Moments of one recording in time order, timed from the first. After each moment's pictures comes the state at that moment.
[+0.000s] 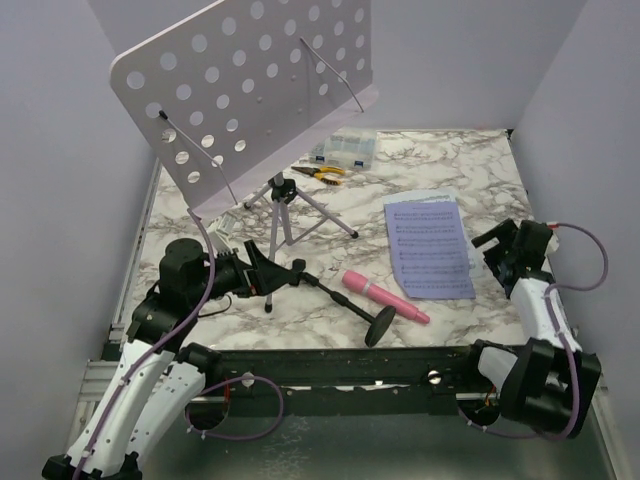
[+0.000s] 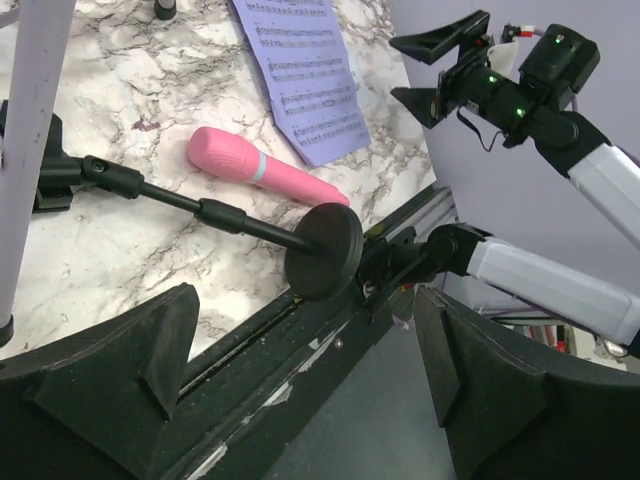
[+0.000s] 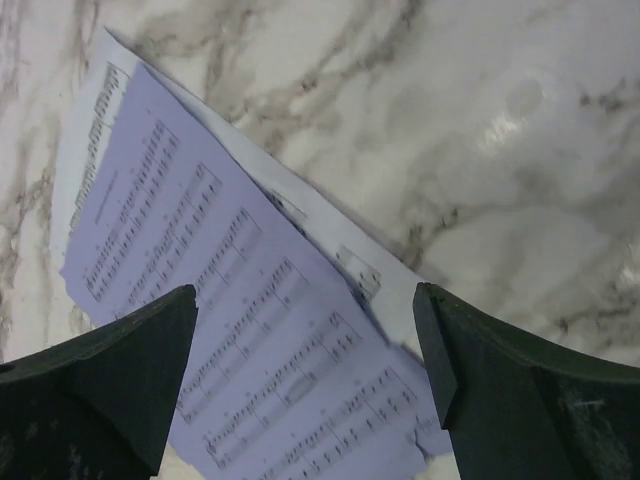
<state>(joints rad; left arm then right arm) -0.37 0.54 0.69 -0.51 0.55 -0.74 -0.32 1.13 0.57 -0.14 -0.04 0.67</state>
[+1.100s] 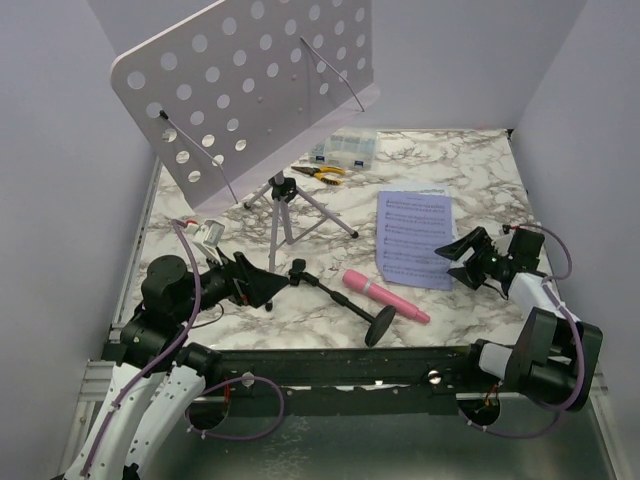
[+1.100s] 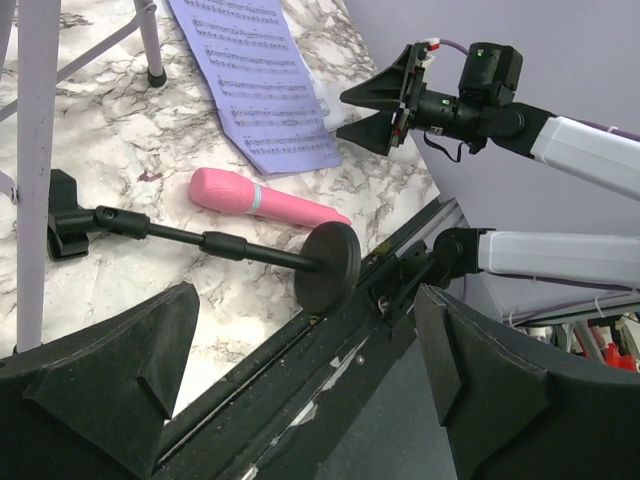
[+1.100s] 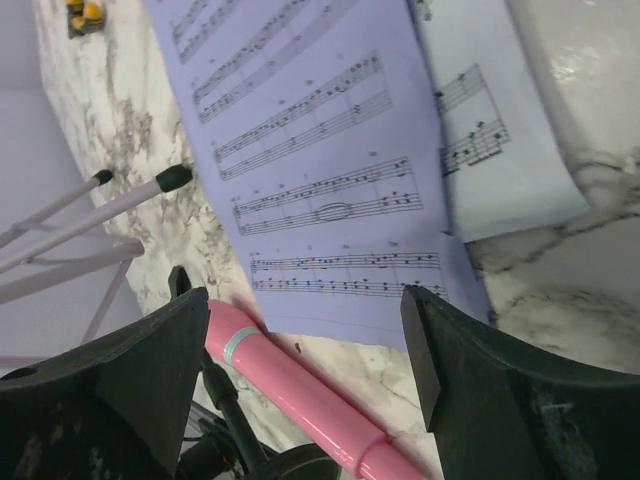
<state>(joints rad) -0.37 0.40 0.69 -0.51 0.53 -0.65 -0.37 1.21 0.48 -0.19 -0.65 0.61</state>
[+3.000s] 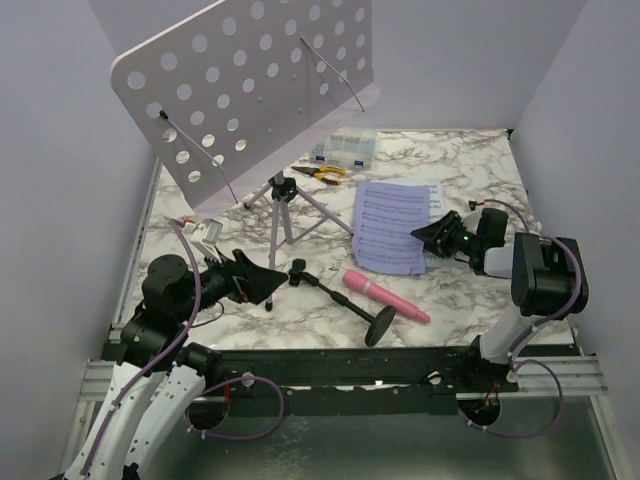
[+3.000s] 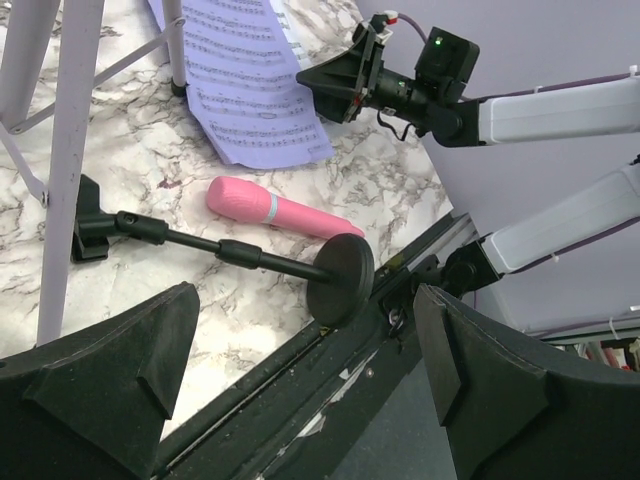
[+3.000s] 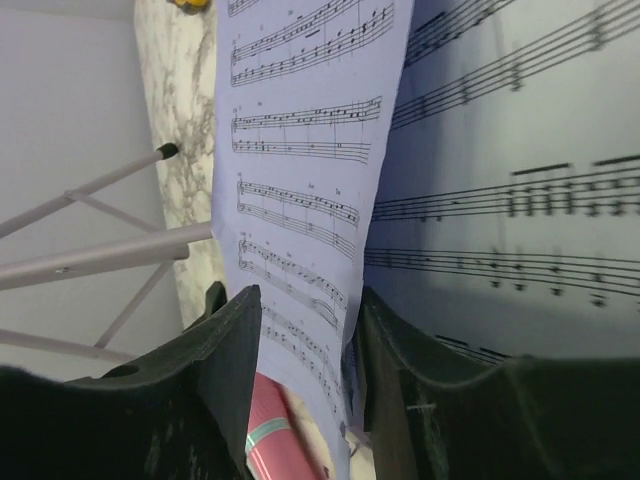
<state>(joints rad) -0.37 0.41 0.69 -0.51 0.48 -0.65 -0.17 1.72 0.56 0.54 -0.79 0.77</state>
